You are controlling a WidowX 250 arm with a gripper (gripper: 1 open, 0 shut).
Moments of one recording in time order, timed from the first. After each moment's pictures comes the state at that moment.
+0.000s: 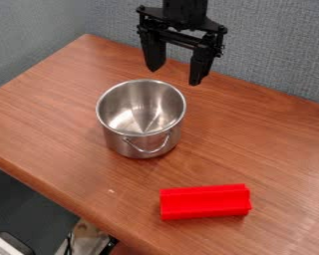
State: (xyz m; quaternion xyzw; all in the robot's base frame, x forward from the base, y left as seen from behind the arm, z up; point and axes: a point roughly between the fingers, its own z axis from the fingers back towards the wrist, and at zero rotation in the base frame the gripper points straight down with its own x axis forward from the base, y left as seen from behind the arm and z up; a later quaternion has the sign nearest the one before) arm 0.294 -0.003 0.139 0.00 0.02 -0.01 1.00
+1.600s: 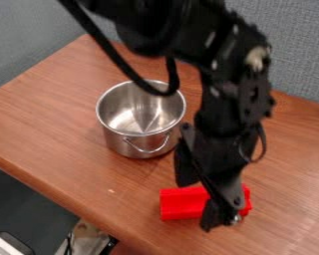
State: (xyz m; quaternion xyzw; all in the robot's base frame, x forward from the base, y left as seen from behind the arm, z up) arm 0.197 -0.085 0.061 0.03 0.02 -0.31 0.95
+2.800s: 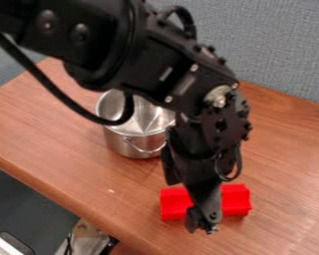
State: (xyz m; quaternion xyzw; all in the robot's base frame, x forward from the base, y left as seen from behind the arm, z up) arm 0.194 -0.068 0.058 0.06 -0.06 -0.32 0.94
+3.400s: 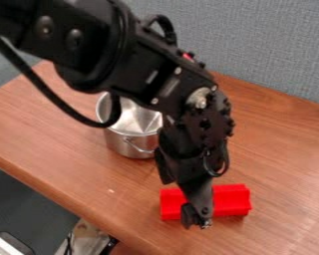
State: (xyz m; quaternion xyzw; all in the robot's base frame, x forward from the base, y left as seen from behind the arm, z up) arm 0.199 -0.060 0.047 0.05 -0.07 -0.30 0.95
